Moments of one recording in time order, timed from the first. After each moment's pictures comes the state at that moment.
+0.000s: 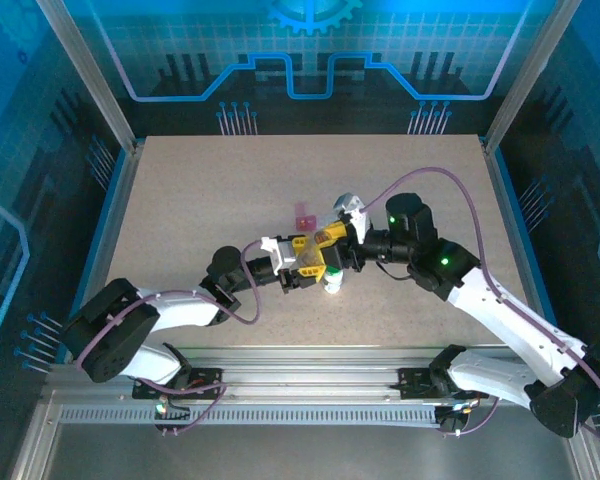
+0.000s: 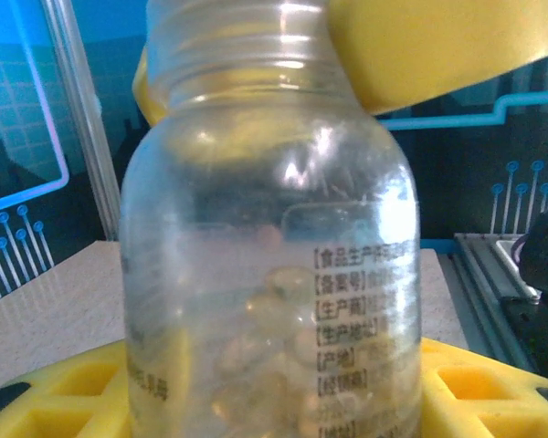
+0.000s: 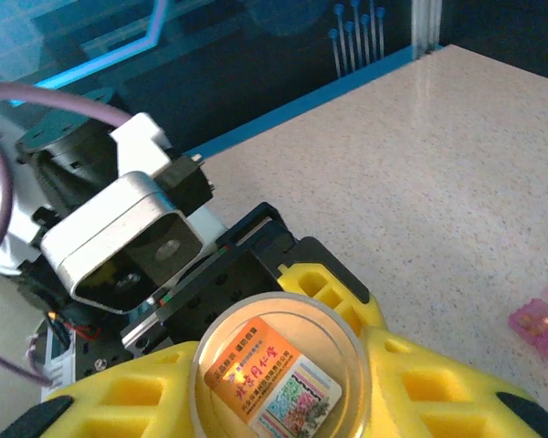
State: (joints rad) left arm -0.67 1.42 0.42 1.14 0.57 0.03; right arm 0.65 1.06 0.99 -0.34 -0.49 0.07
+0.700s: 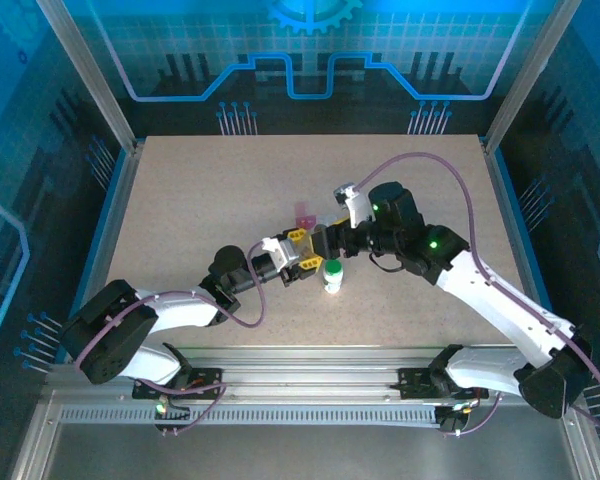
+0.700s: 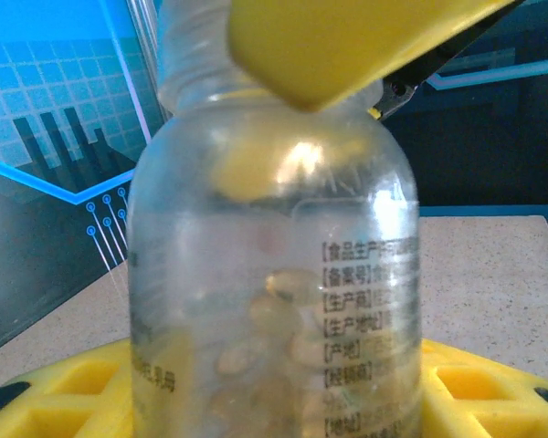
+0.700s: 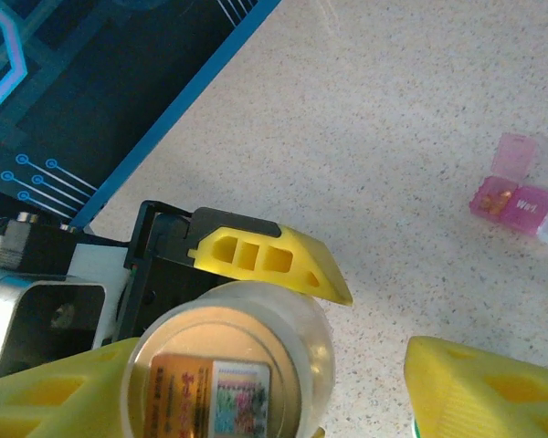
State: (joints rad) left arm -0.67 1.41 0.42 1.09 0.41 0.18; right arm 0.67 1.19 1.13 -0.52 -0.32 0.34
